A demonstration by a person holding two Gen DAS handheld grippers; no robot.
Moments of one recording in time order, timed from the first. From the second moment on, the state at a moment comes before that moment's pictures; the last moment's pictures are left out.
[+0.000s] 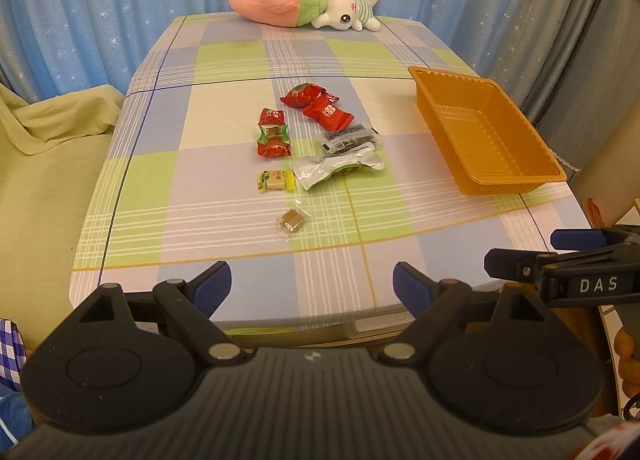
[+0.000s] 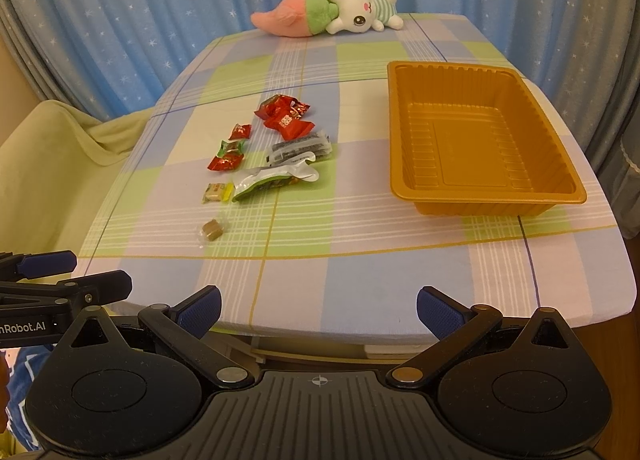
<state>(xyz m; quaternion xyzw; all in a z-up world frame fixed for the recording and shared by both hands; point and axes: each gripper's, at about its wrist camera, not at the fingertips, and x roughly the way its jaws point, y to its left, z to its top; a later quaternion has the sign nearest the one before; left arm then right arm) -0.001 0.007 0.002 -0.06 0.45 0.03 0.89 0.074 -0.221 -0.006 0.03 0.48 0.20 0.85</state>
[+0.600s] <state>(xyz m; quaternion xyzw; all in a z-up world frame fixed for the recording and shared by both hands) 0.003 0.008 -0.001 -0.06 0.45 0.03 0.89 0.078 -0.216 -0.008 0.03 0.49 0.21 0.85</state>
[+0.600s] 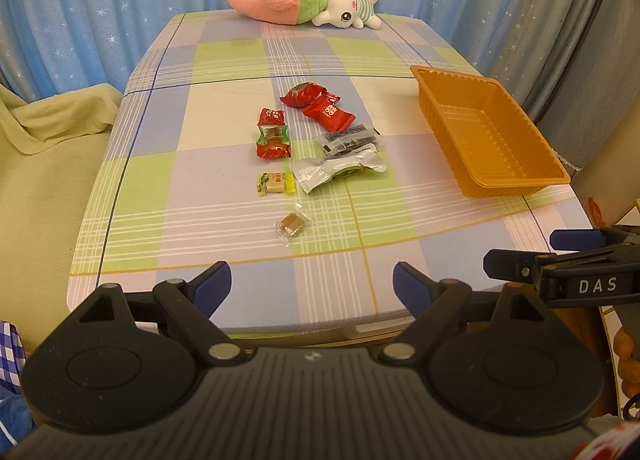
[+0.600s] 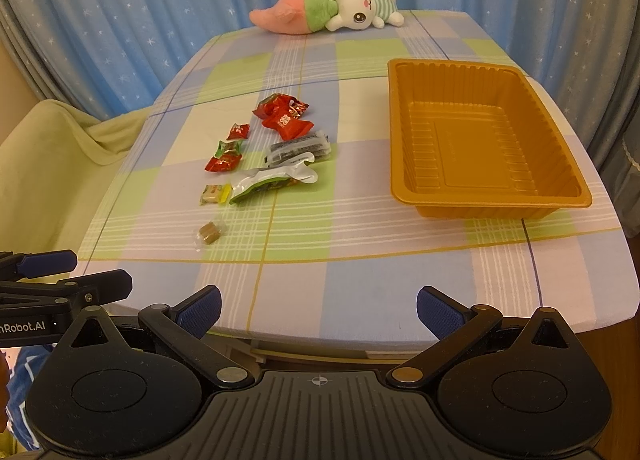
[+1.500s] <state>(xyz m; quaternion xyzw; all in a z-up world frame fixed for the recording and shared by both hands) 0.057 0.031 -0.053 -0.03 0.45 -0.01 0.89 0.113 -0.217 -0.033 0.07 0.48 0.21 0.85</state>
